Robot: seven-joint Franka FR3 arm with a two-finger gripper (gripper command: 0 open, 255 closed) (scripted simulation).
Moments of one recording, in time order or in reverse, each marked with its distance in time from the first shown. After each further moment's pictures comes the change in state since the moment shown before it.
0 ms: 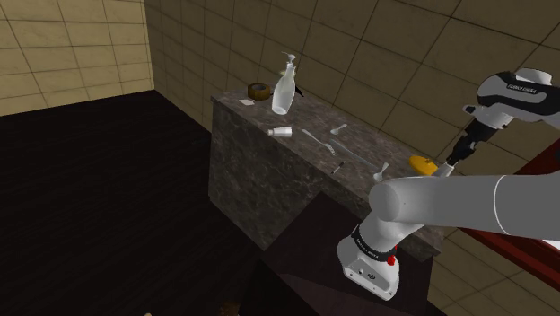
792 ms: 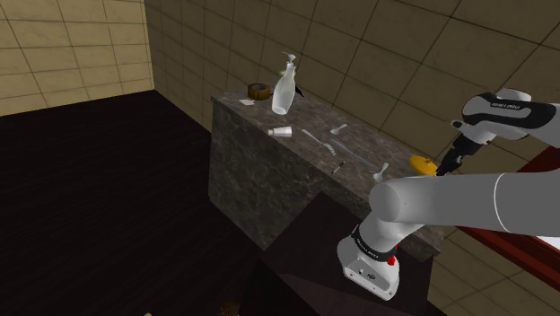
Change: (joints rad) arm 0.013 0.020 -0.103 -0.114 -0.059 0.152 0.012
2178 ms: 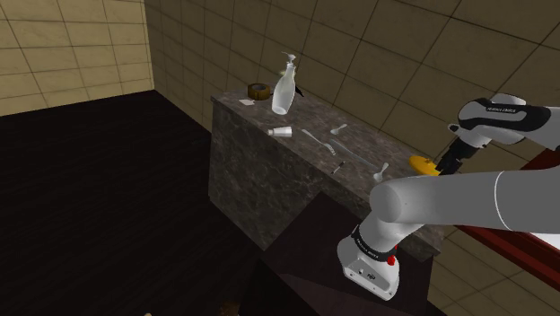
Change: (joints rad) arm 0.019 0.019 -0.043 -0.019 -0.014 0.048 0.001
